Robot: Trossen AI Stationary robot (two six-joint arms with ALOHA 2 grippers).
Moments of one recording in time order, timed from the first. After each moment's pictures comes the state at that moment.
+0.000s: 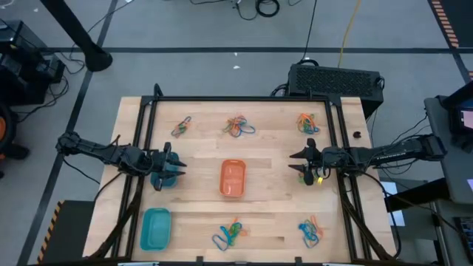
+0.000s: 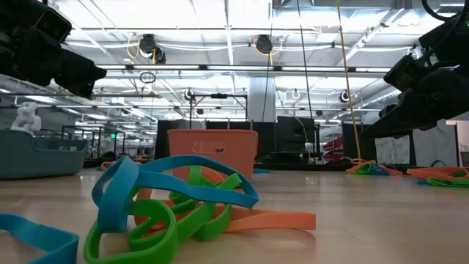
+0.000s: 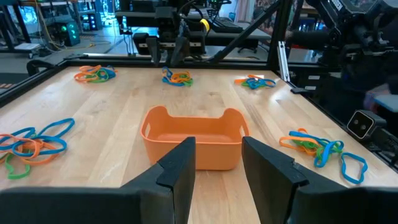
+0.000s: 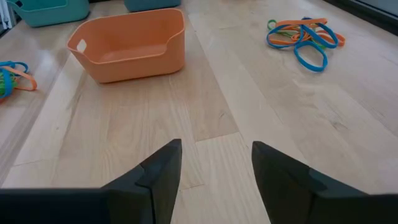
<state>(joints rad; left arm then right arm) -0.26 0.14 0.04 -0.04 -0.12 -0.07 0.05 0.53 0.02 0.09 0.18 0.22</state>
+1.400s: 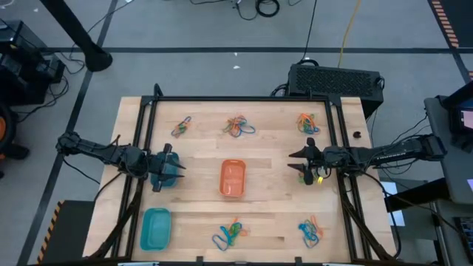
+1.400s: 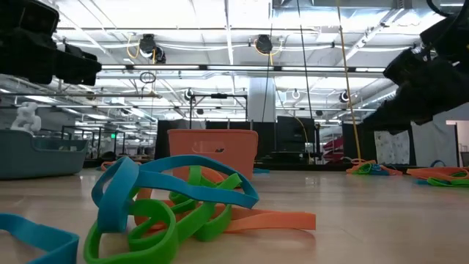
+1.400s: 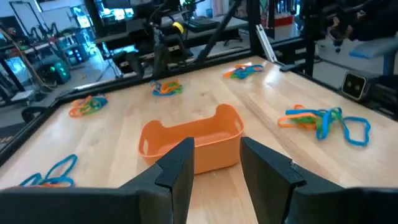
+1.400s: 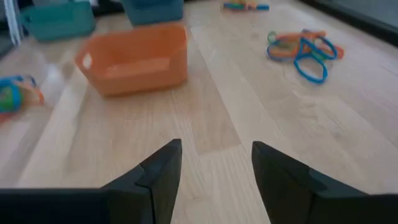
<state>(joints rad) -0.26 0.14 0.04 -0.02 -0.05 0.19 0.05 0.53 0.02 0.17 0.18 0.24</state>
